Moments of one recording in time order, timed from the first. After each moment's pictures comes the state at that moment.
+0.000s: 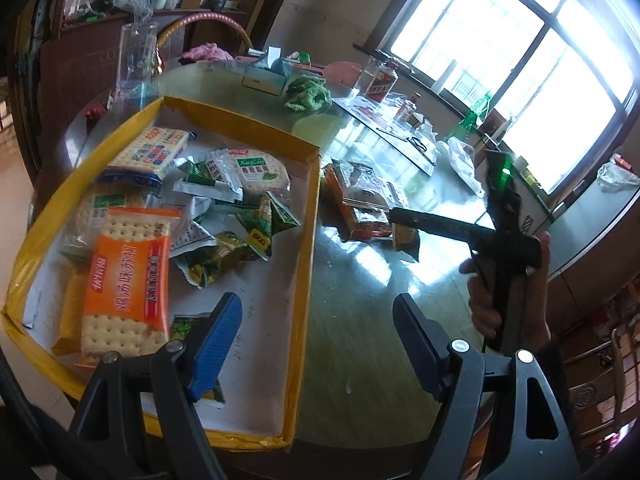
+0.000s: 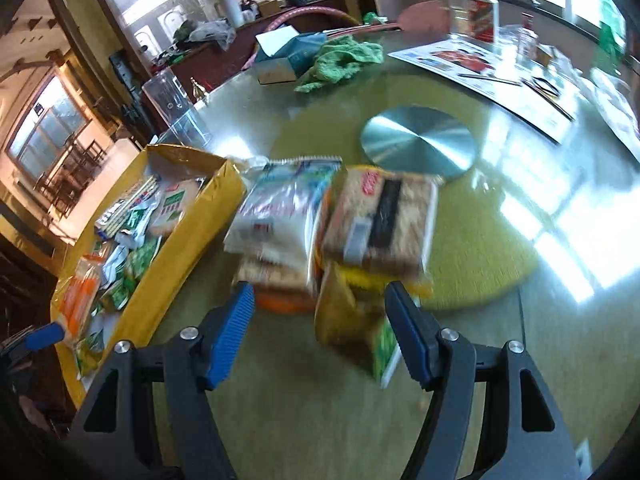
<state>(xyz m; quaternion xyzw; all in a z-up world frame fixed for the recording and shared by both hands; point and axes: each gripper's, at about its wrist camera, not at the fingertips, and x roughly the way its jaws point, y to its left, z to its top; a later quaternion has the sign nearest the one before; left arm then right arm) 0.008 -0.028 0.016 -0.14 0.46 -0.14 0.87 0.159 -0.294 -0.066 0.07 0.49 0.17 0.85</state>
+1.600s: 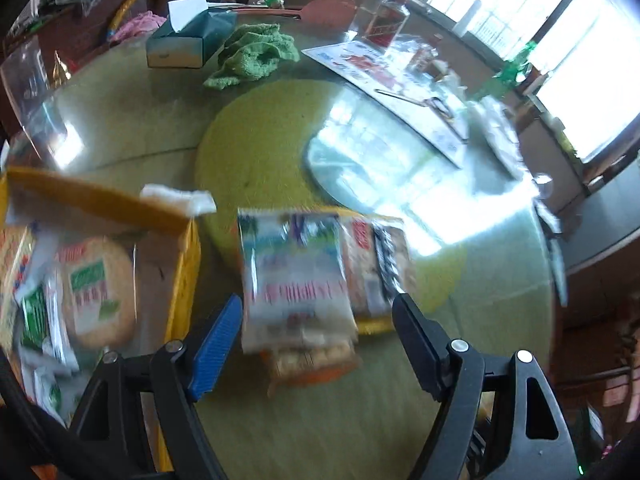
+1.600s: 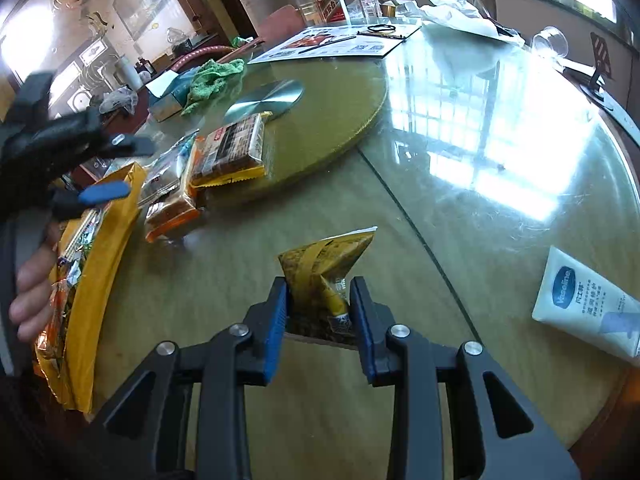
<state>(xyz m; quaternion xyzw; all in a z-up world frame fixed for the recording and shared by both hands) 0.201 -0.167 -0.031 -0.07 0.56 -0.12 0.81 0.039 -0.371 -0.088 0.19 0.47 -0.02 0.86</state>
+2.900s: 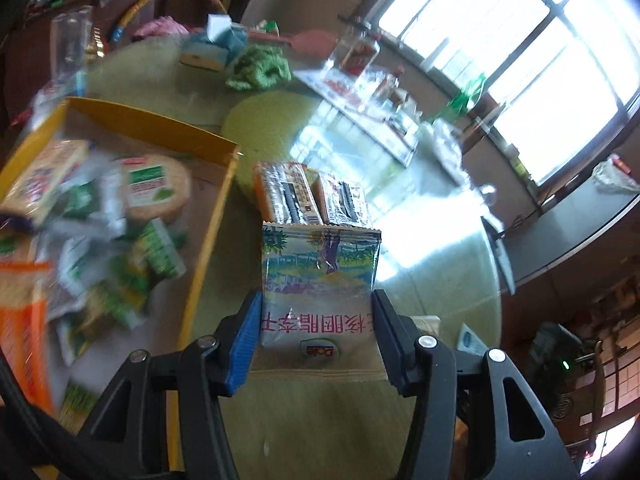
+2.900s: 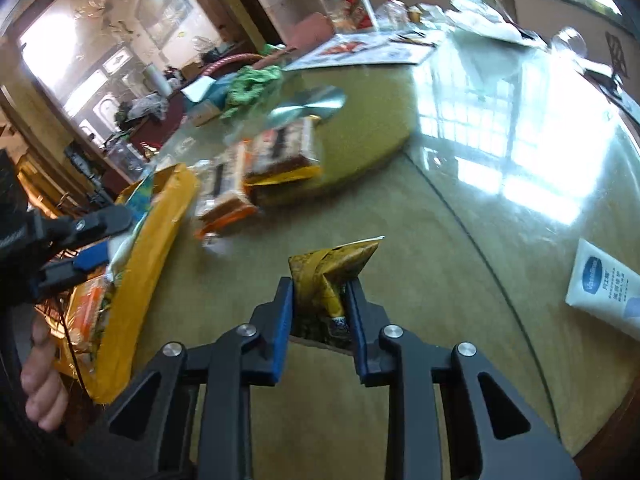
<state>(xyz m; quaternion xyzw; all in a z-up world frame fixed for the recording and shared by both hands) 0.076 -0.100 0.014 -0.16 0.50 -0.18 0.83 0.028 -0.344 -0.072 0.21 0.45 0.04 0.87</state>
